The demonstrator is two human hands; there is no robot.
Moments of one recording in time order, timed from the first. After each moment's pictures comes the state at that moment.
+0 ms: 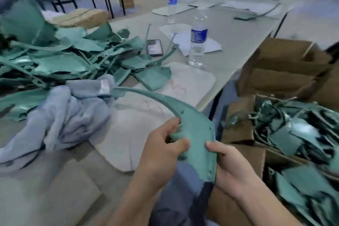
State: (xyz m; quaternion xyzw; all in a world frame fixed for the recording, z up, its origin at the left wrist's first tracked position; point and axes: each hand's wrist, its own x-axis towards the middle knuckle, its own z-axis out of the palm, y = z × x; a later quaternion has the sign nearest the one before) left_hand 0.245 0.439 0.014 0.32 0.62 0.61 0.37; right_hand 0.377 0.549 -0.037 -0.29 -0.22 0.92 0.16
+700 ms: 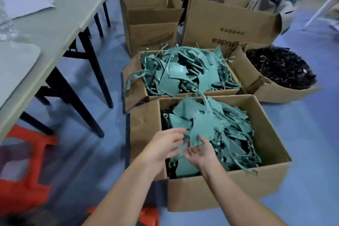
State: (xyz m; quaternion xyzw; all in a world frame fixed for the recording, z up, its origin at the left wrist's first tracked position) left_hand 0.507 0.576 -0.115 0.30 0.57 0.27 0.72; right_hand 0.676 0.595 -0.228 -0.53 0.18 0.69 0.46
